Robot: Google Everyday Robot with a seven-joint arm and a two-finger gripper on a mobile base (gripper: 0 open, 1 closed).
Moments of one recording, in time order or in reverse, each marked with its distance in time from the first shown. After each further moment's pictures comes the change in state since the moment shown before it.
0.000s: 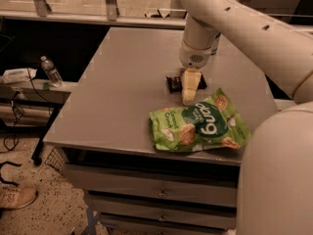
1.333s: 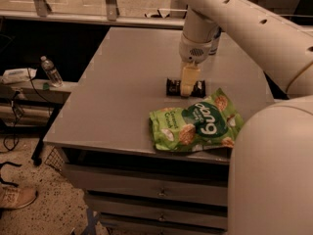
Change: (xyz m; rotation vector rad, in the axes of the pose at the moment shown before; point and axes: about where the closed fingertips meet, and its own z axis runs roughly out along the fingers) arm -0.004 -0.005 -0.014 -0.019 -0.003 0.000
